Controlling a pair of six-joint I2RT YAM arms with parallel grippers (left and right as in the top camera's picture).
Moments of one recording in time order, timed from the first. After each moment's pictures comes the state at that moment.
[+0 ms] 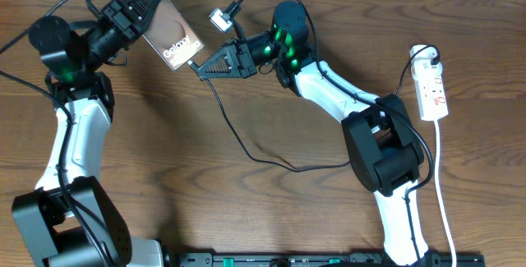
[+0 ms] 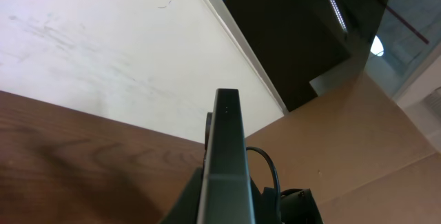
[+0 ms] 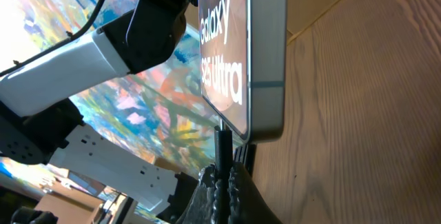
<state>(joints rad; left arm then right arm) 0.27 1.62 1.11 0.65 1.01 -1.08 0.53 2.27 1.67 0.77 -1.47 1.07</state>
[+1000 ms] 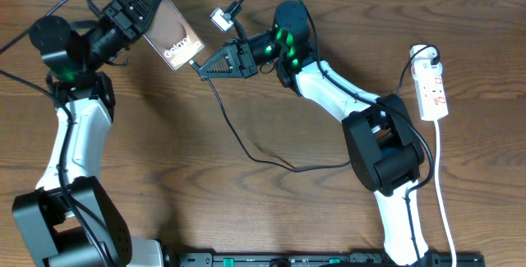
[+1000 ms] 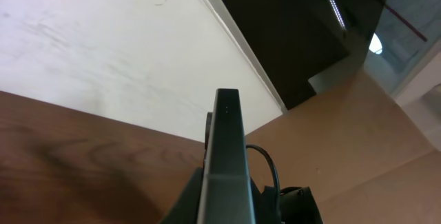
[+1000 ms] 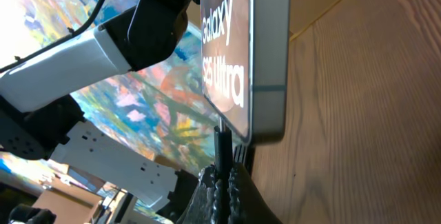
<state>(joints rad) 0.26 1.62 1.11 0.65 1.02 -1.08 0.53 2.27 1.67 0.78 -1.49 1.07</state>
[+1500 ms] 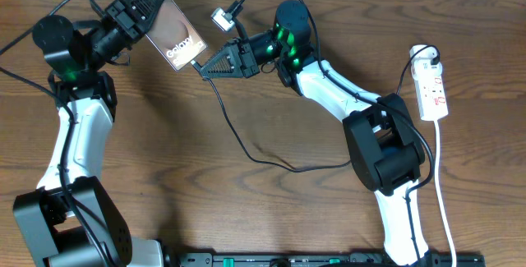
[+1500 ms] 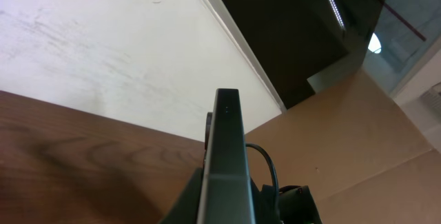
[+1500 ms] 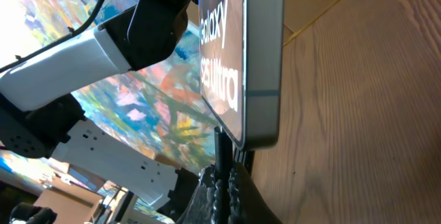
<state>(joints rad) 0.25 1.62 1.11 0.65 1.02 -1.09 0.52 2.27 1.67 0.78 -1.49 1.07</state>
